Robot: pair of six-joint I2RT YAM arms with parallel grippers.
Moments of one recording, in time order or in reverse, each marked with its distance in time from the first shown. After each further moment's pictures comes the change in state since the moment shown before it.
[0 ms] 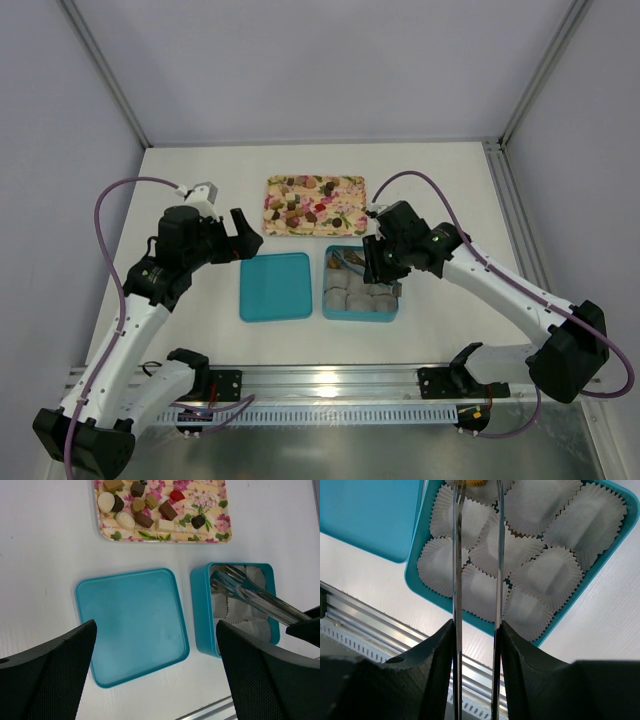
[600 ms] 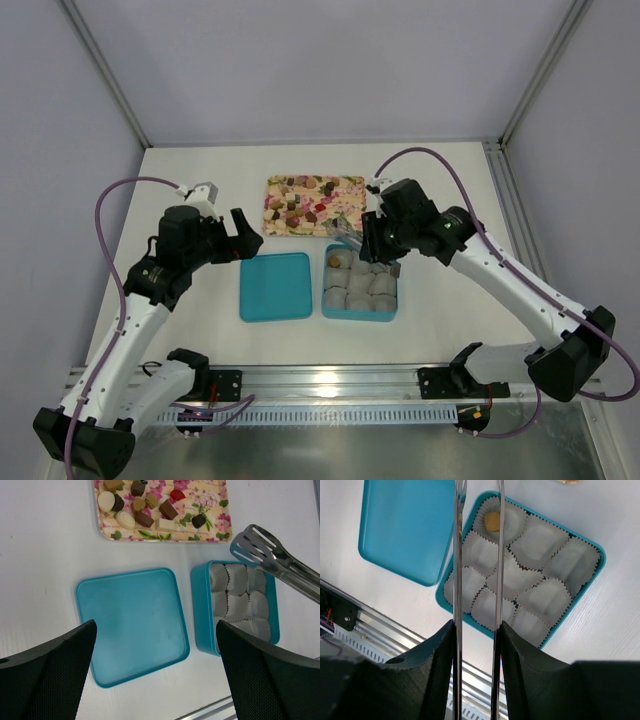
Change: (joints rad) left arm 0.000 0.003 0.000 0.000 0.000 0.000; right arm 0.000 0.003 0.193 -0.058 0.028 -0.015
